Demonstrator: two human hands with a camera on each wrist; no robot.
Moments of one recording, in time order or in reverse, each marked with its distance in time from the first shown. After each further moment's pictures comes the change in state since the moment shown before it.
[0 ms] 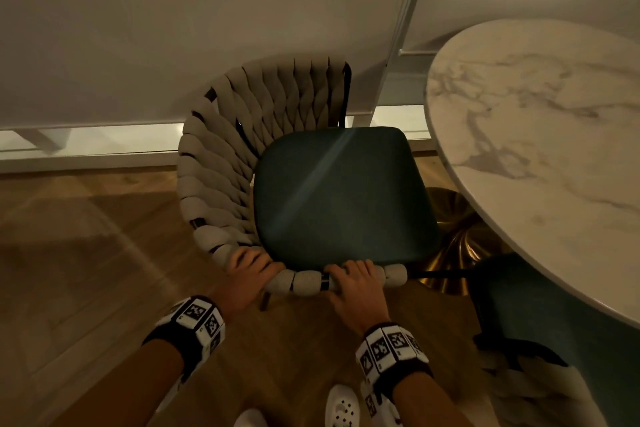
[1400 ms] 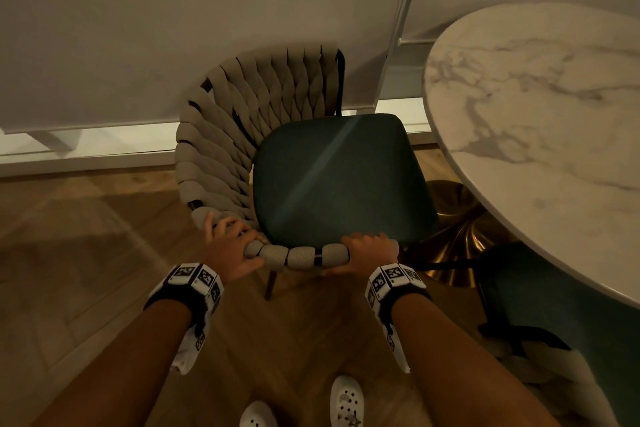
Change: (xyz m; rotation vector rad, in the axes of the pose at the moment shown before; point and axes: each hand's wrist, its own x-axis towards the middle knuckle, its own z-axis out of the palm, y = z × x) left_hand 0.016 -0.025 -0.034 -0.132 -0.403 -0.353; right_hand 0.048 0.025 -0.037 -0.169 -0.441 0.075
